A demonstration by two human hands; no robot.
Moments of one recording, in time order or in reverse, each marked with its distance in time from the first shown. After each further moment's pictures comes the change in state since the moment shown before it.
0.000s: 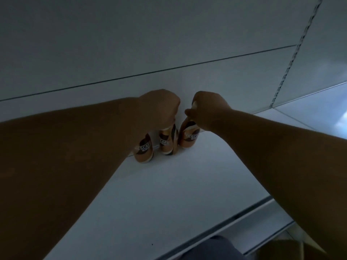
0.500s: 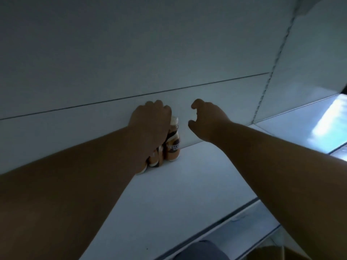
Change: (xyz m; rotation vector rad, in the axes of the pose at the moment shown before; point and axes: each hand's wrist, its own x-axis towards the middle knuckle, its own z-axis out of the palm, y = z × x) left_hand -0.044 0.019 -0.017 0.142 0.300 -0.139; right_hand -0.034 -0.010 -0.045 0.000 0.027 -0.013
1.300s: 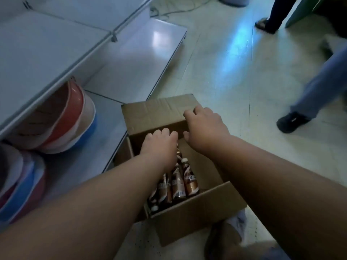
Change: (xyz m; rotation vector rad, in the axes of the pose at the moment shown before) left_hand -0.173 0.509 0.116 -0.397 -0.433 0.785; right_hand -0.390 0.347 -0.002 -0.397 -0.171 0.744
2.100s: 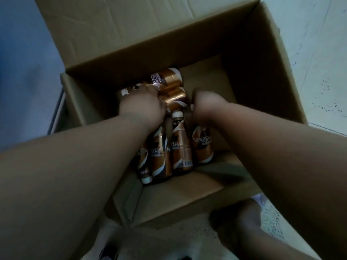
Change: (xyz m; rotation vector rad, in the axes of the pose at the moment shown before) left_hand 0.127 -0.046 0.218 0.044 -0.335 -0.265; right_hand 0.103 0.061 0.279 0.334 -0.761 0.283
